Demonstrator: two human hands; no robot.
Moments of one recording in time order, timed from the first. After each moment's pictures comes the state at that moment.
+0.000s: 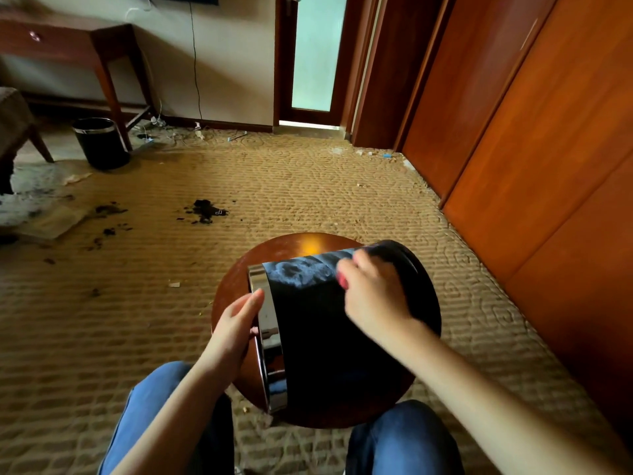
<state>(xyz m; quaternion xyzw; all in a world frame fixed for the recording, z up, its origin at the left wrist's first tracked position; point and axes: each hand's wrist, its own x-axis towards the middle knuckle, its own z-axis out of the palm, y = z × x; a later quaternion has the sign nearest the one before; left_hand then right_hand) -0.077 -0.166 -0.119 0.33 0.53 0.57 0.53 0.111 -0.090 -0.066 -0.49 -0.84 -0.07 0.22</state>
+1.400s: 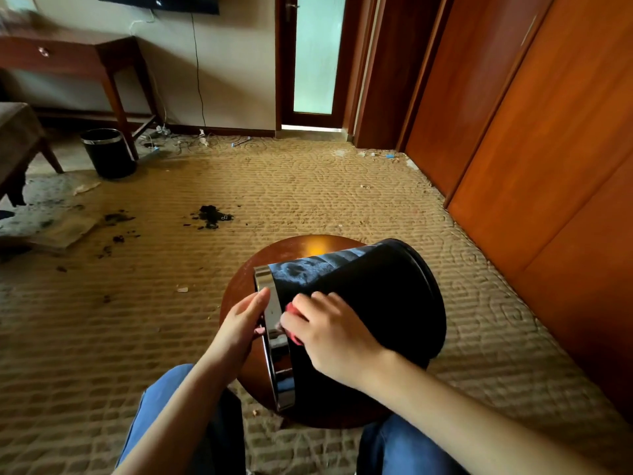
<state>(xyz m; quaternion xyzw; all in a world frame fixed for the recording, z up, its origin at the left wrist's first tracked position) -0.083 -0.164 -0.118 0.35 0.55 0.54 0.53 0.081 -0.142 -0.080 -0.27 -0.94 -0.07 0.18</state>
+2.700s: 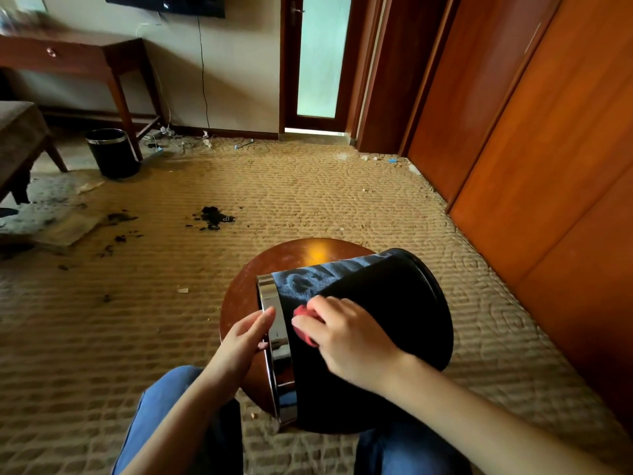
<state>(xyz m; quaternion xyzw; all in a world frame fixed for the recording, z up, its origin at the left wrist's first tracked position) -0.082 -0.181 -0.128 0.40 0.52 0.52 0.54 0.097 -0.141 -0.074 -0.26 -0.95 -0.04 0.16</state>
